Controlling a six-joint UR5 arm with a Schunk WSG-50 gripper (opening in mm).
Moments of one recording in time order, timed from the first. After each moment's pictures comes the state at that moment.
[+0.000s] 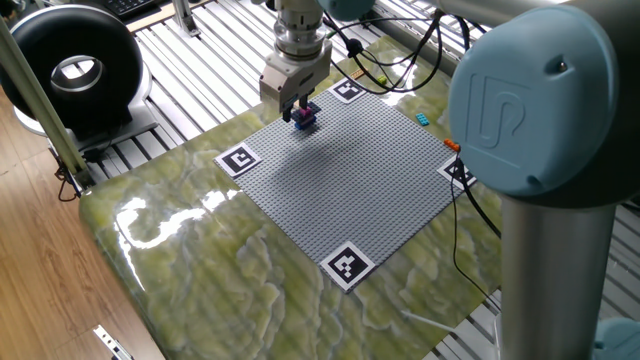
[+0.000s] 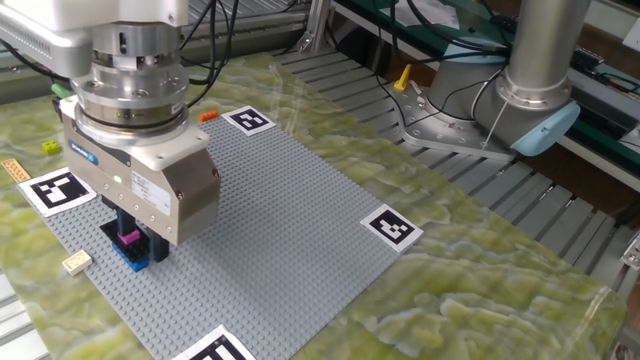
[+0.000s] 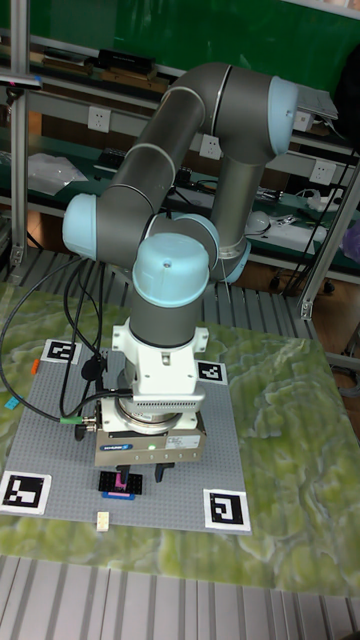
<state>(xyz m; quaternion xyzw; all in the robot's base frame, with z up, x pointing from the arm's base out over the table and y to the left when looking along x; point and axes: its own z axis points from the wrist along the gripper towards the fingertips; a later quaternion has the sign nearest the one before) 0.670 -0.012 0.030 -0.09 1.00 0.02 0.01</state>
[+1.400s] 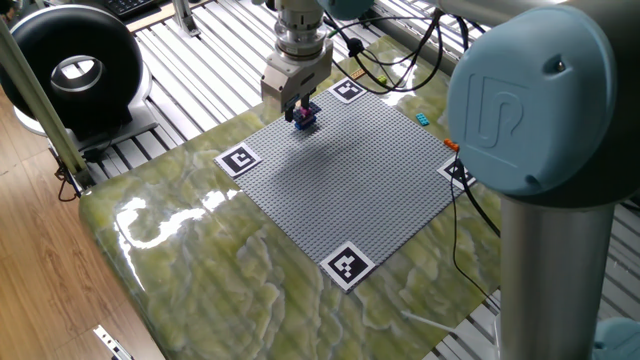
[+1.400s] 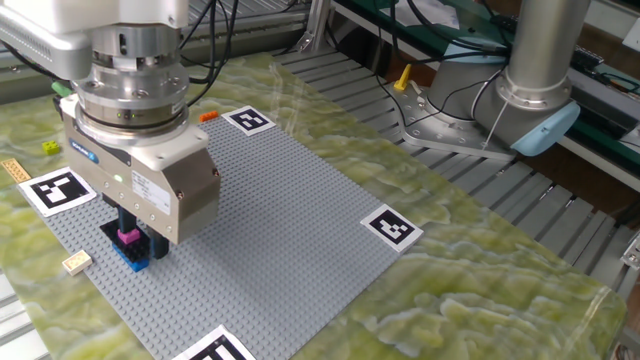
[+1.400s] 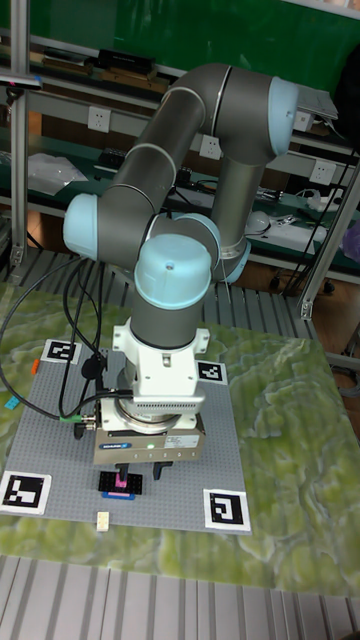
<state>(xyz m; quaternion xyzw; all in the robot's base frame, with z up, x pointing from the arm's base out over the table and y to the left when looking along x) 0.668 -0.014 0.036 -0.08 1.00 0.02 0.00</state>
